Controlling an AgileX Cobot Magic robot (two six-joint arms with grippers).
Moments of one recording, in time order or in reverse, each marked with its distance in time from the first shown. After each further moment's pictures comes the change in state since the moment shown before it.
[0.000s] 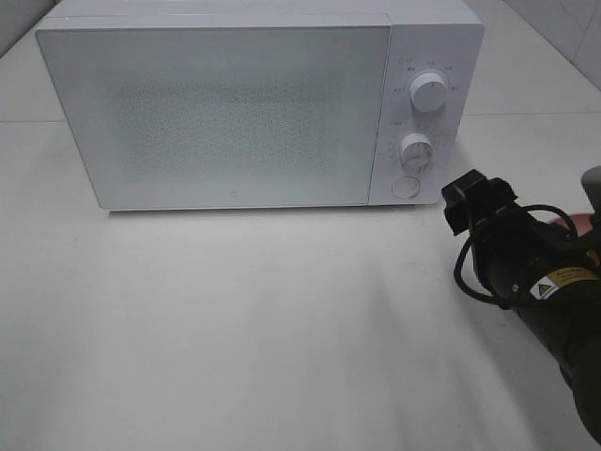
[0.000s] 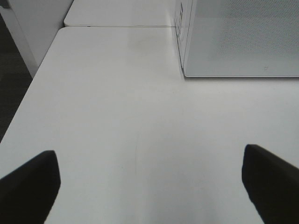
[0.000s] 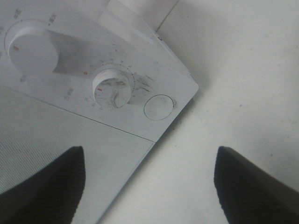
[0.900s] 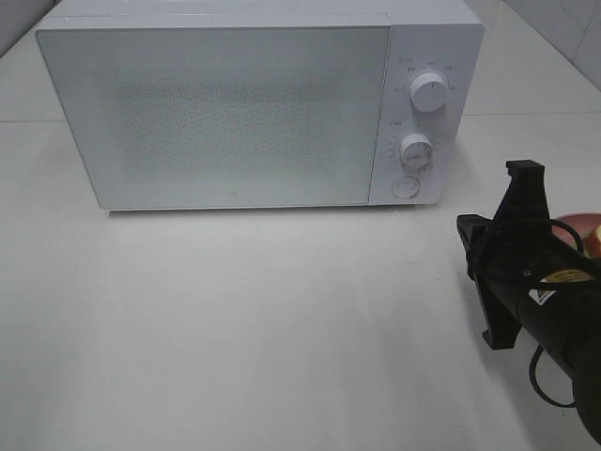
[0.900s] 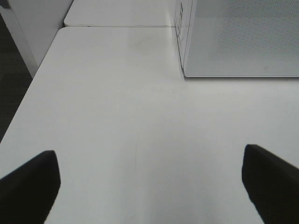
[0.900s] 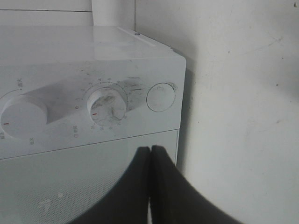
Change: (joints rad) left arm 0.000 0.000 0.000 0.000 0.000 0.000; right arm 0.000 0.000 0.000 0.000 0.025 0.524
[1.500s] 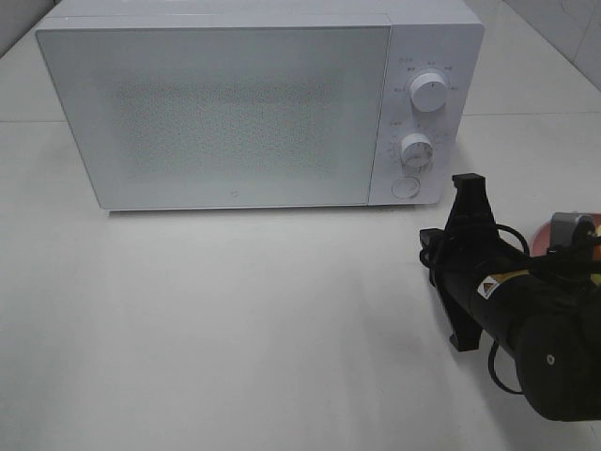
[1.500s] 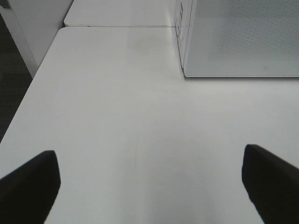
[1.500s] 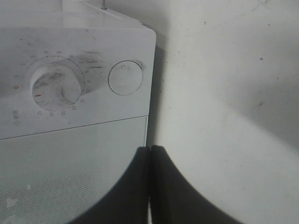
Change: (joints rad) left arm 0.000 0.000 0.000 0.000 0.000 0.000; right arm -0.026 0.149 -0.112 -0.072 0.072 0.003
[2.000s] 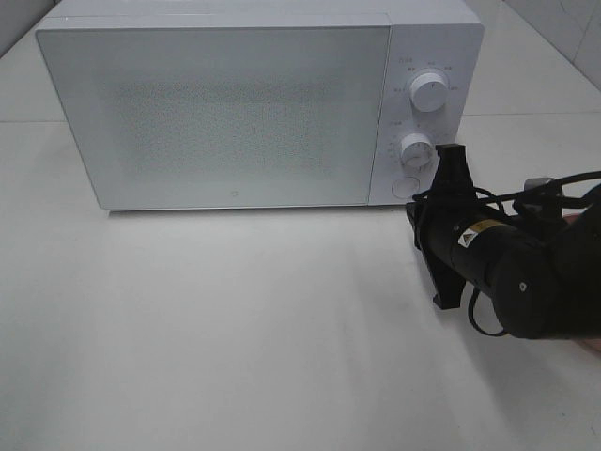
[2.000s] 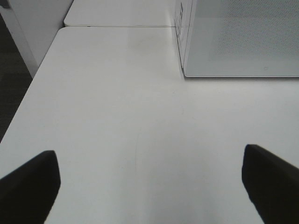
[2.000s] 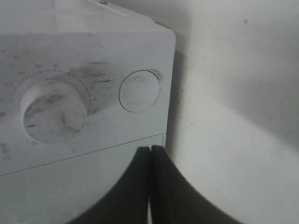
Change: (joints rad) left arm 0.000 0.000 0.000 0.000 0.000 0.000; right arm -0.167 0.050 -0.171 -0.172 0.156 0.003
